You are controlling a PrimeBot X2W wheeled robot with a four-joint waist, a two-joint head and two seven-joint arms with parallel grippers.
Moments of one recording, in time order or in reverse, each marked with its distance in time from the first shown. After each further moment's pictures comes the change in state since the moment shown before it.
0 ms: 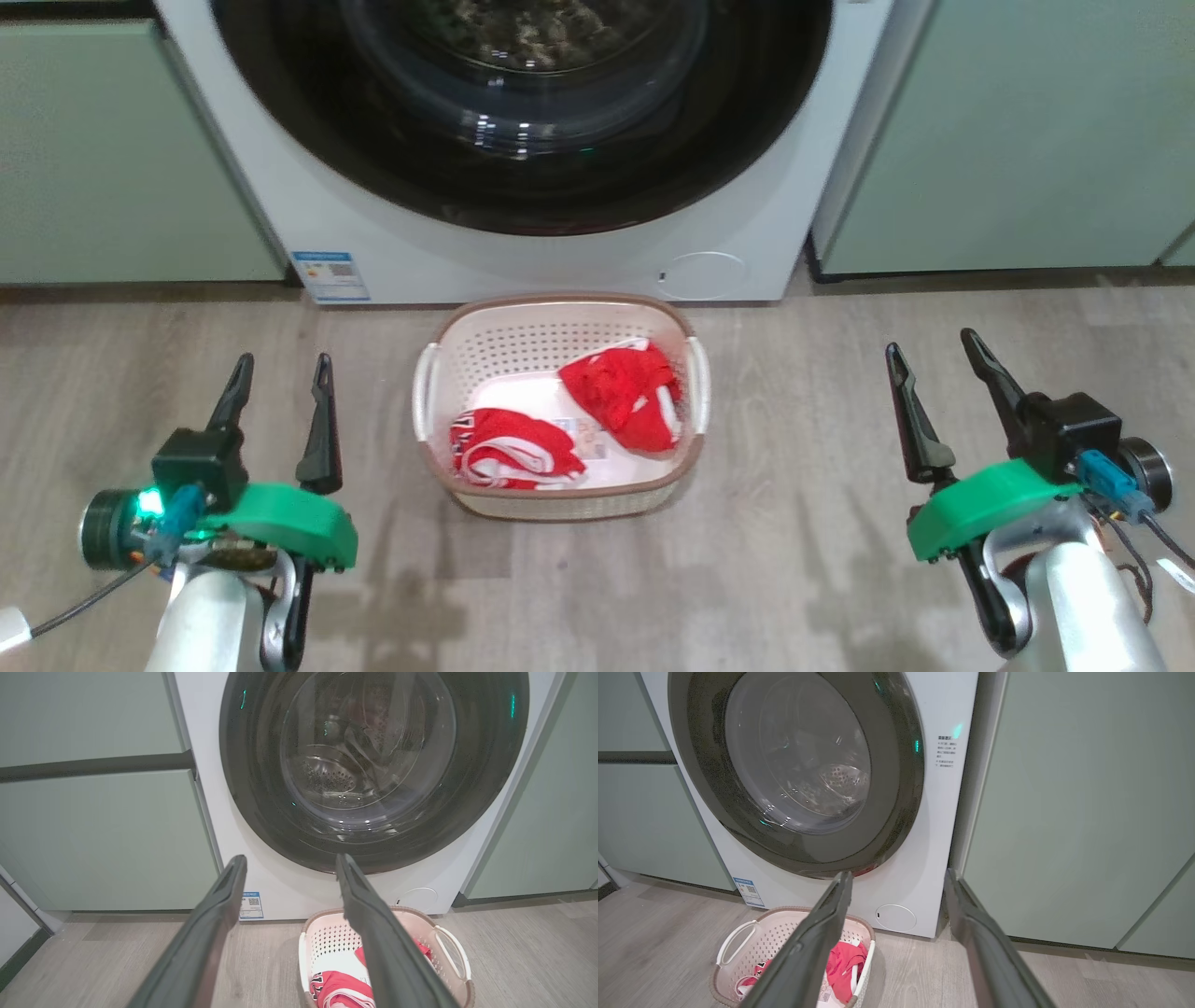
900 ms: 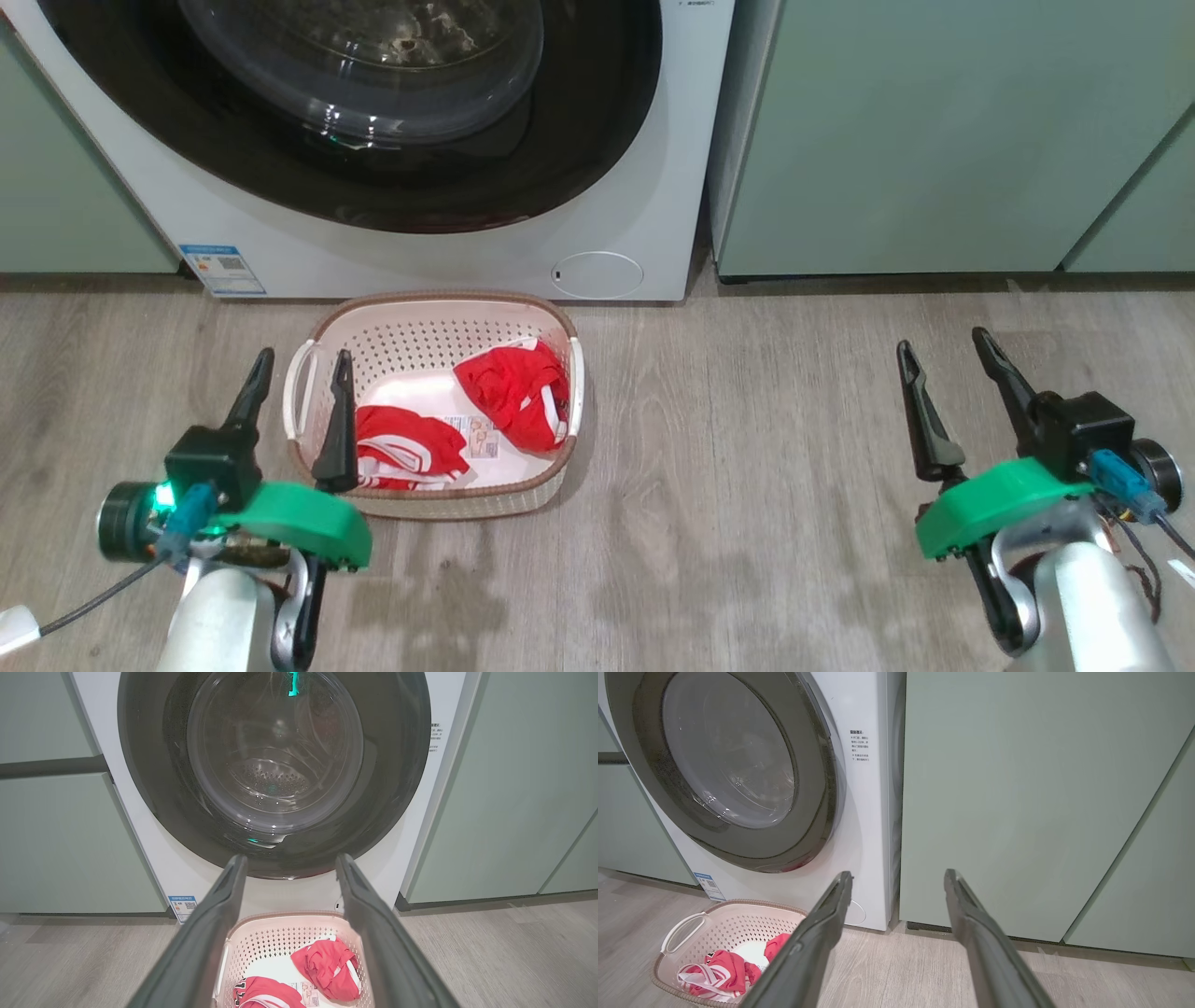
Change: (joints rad) left arm -0.001 -0.018 -0.007 -0.011 0.006 -0.027 -0.003; right arm 0.000 -0.005 -0.015 -0.002 0.012 0.000 0.000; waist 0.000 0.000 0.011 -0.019
